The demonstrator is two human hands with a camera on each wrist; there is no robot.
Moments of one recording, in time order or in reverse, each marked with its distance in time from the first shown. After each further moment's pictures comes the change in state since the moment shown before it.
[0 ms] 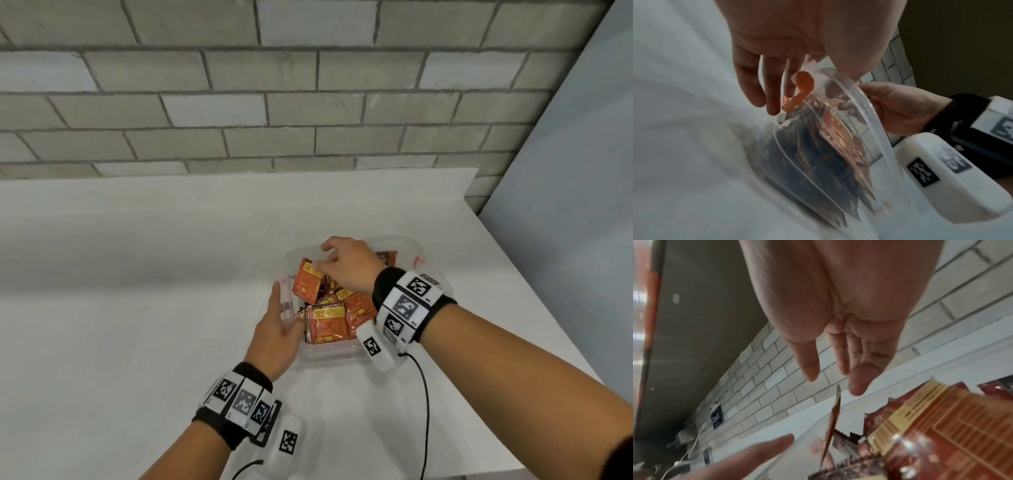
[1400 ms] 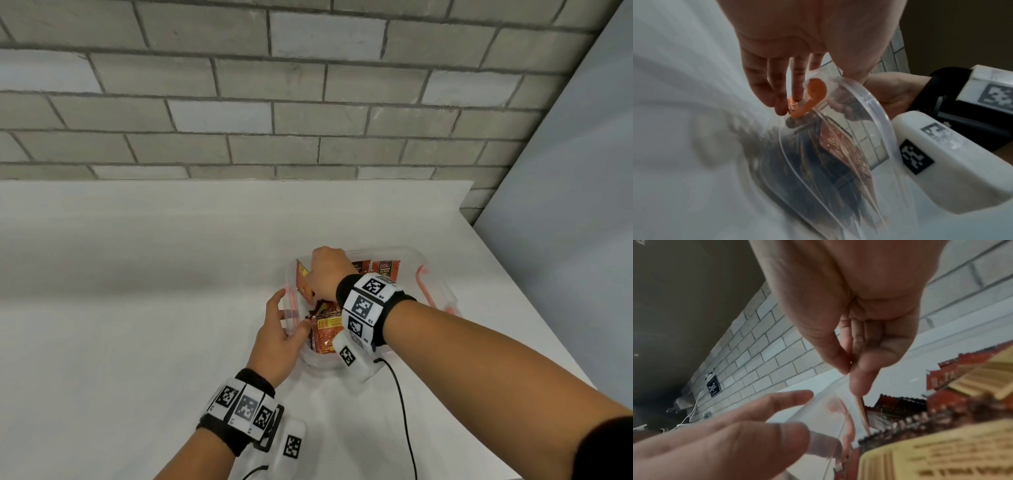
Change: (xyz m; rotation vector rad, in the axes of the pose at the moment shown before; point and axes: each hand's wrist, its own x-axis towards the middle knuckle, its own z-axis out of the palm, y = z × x) left_hand 0.012 -0.014 -0.008 -0.207 0.006 0.030; right_hand 0.031 -0.036 0.037 -0.401 0.037 0.066
